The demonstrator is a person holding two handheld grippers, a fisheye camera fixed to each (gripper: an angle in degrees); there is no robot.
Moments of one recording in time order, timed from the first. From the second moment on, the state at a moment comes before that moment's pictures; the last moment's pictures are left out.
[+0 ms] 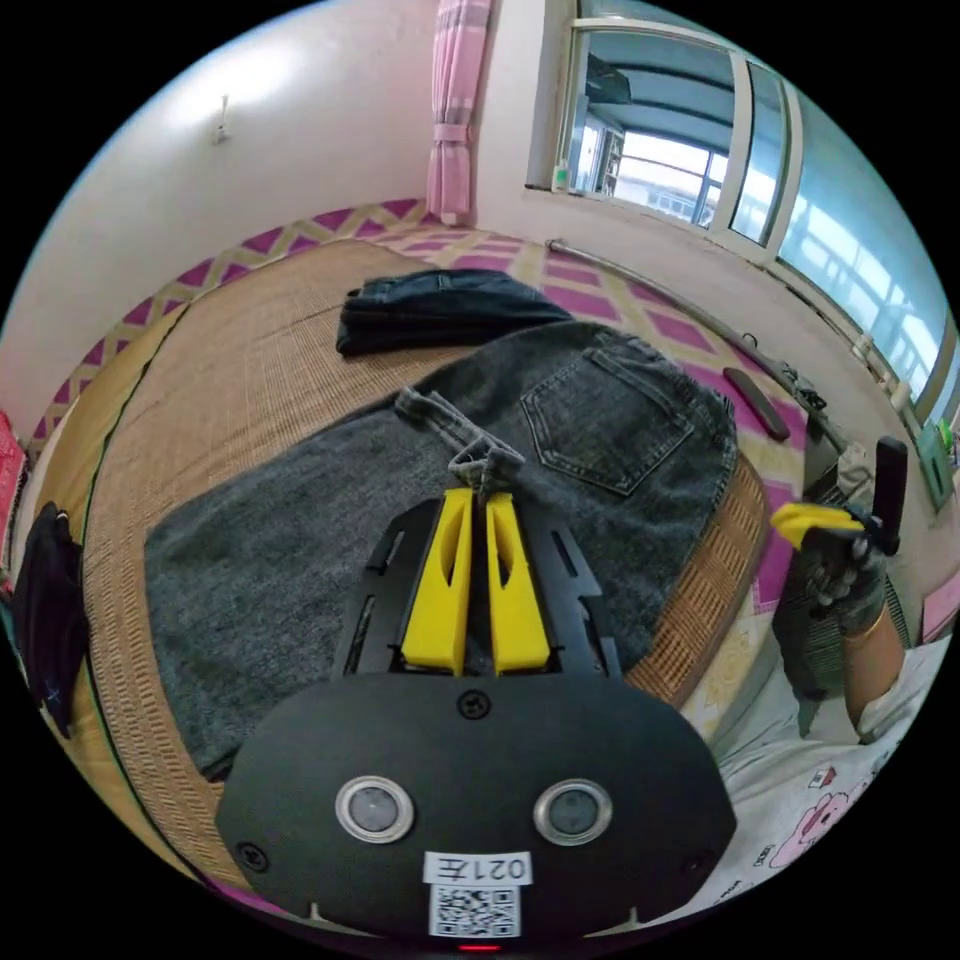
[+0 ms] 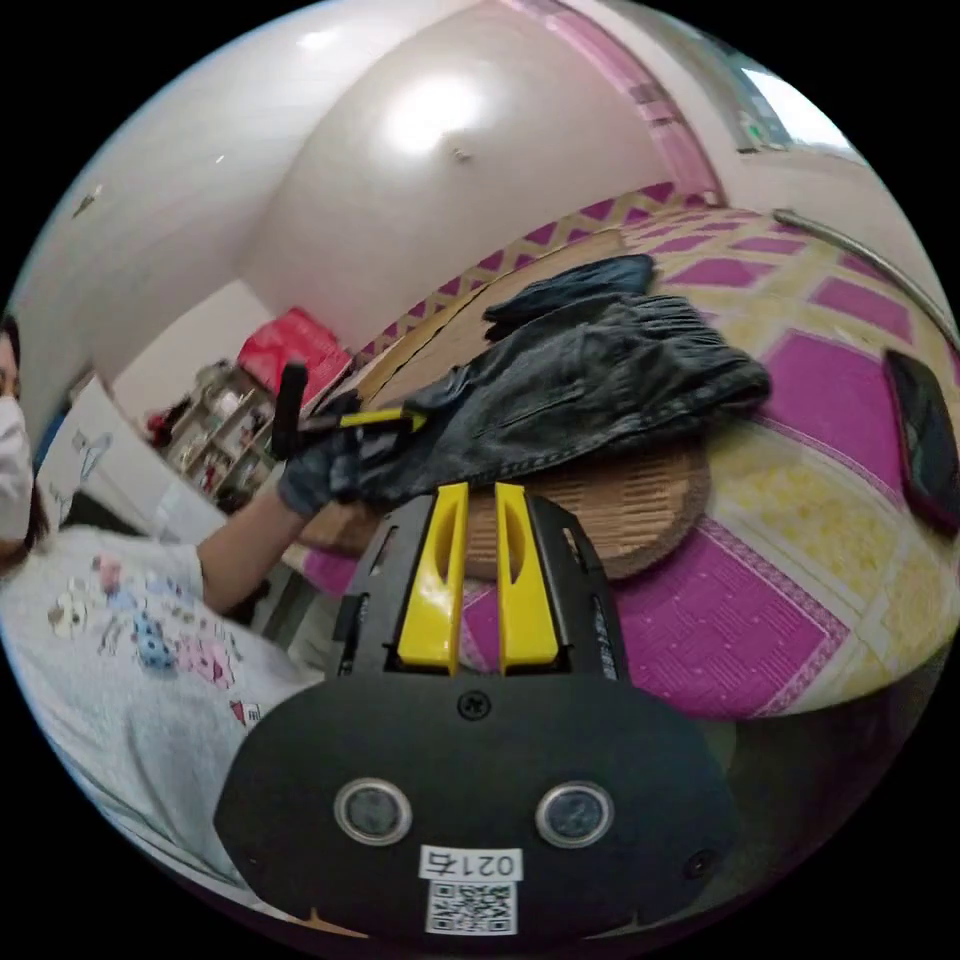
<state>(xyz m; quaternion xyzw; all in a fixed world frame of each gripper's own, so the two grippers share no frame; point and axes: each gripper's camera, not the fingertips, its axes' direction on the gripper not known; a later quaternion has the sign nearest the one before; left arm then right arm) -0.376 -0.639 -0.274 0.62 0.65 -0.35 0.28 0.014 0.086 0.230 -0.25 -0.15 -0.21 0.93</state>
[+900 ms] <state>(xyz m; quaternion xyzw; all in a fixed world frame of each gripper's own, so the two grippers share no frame) -0.207 -0.620 -0.183 0.62 0.69 -0.37 0.06 -0.033 -0.038 0.287 -0.17 -0.10 -0.07 0.98</state>
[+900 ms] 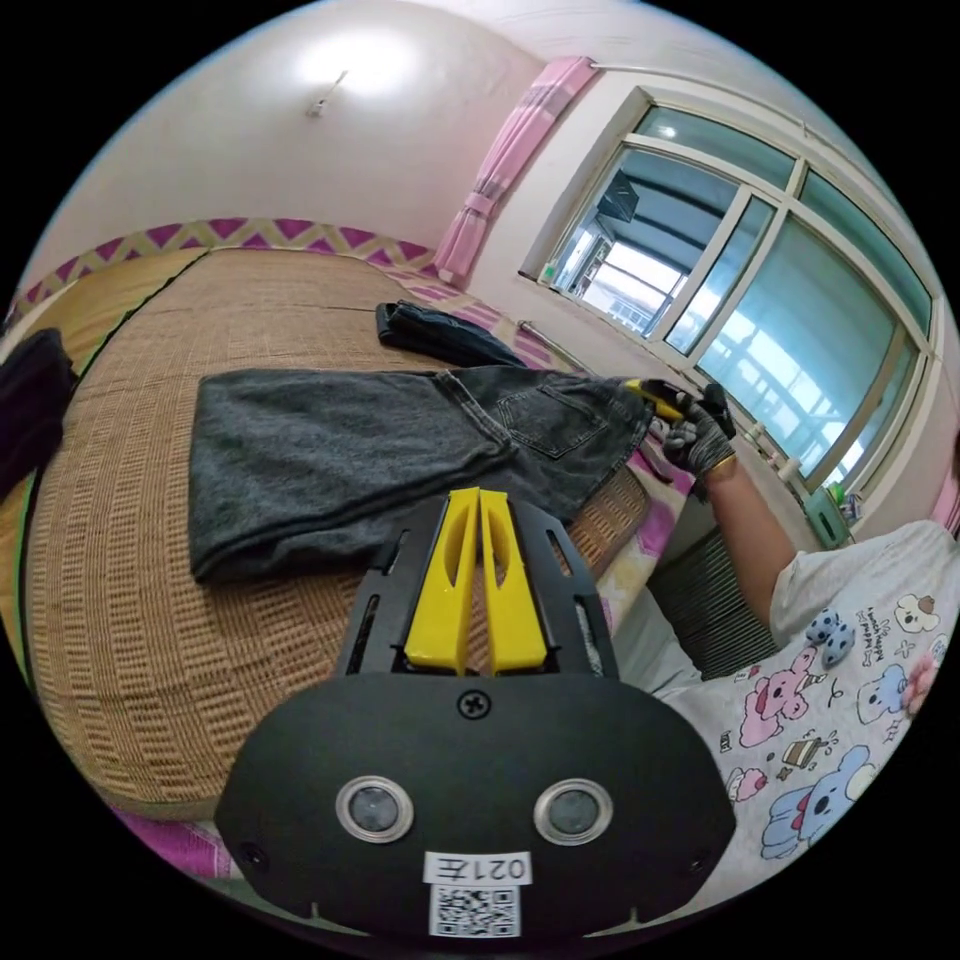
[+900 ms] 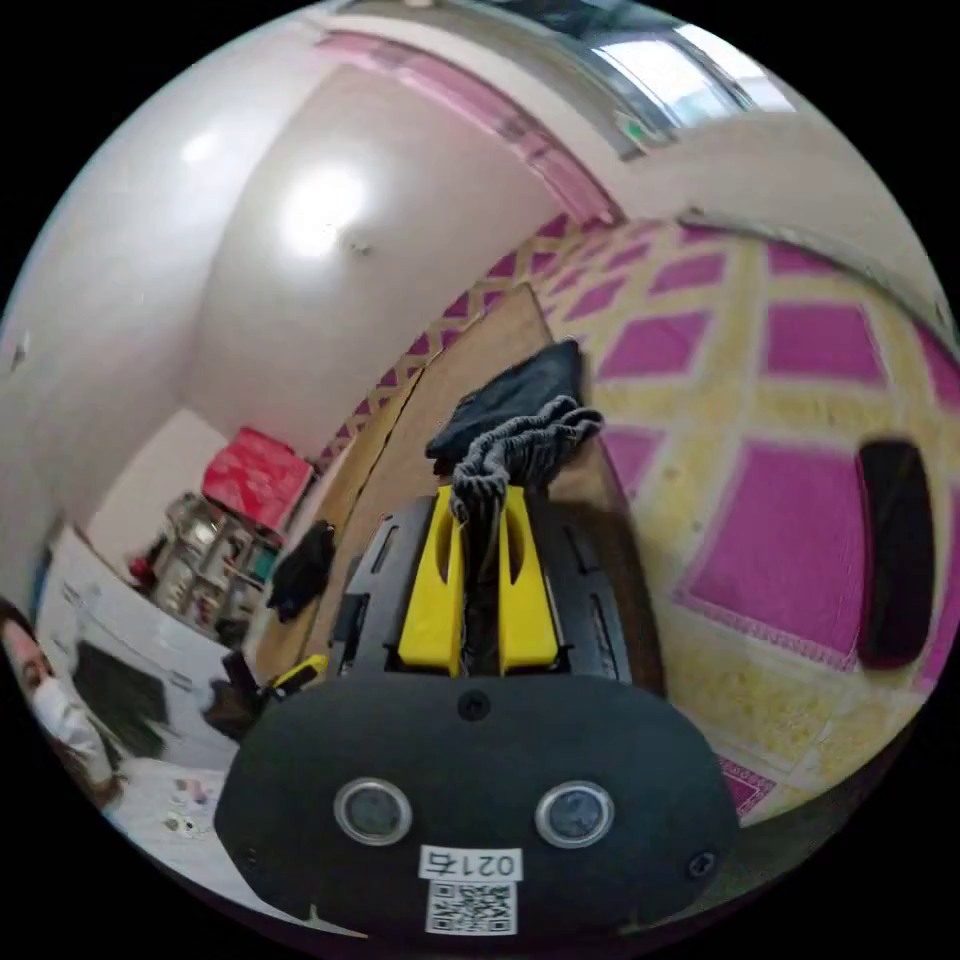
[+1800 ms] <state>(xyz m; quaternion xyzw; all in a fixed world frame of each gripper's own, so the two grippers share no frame) -0.104 -0.661 -0.042 0.56 0.70 -0.44 -0.03 -0.462 0.436 0.495 -0.24 0.00 -0.62 0.74</state>
